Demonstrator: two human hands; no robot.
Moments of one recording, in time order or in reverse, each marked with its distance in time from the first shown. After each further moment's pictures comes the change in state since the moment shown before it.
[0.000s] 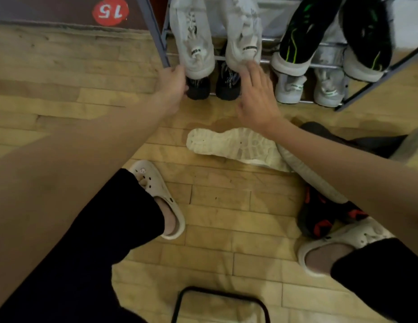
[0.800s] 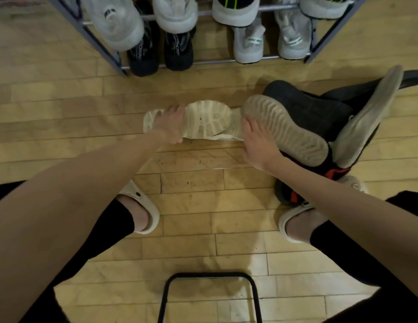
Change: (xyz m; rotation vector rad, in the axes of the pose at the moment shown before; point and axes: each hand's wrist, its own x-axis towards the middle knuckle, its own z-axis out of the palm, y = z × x) left_hand -0.023 -0.131 0.085 1.445 -0.475 0.382; right_hand -0.158 0.088 0.074 0.070 -0.415 0.213
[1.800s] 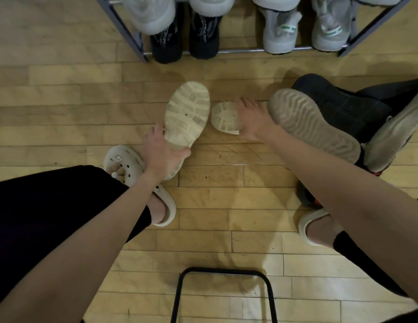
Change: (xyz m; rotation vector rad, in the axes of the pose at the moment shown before) left_hand -0.083 -0.042 0.052 -0.551 0.358 -0.411; right_hand 0.085 -0.041 0.005 -0.052 -0.182 -0.028
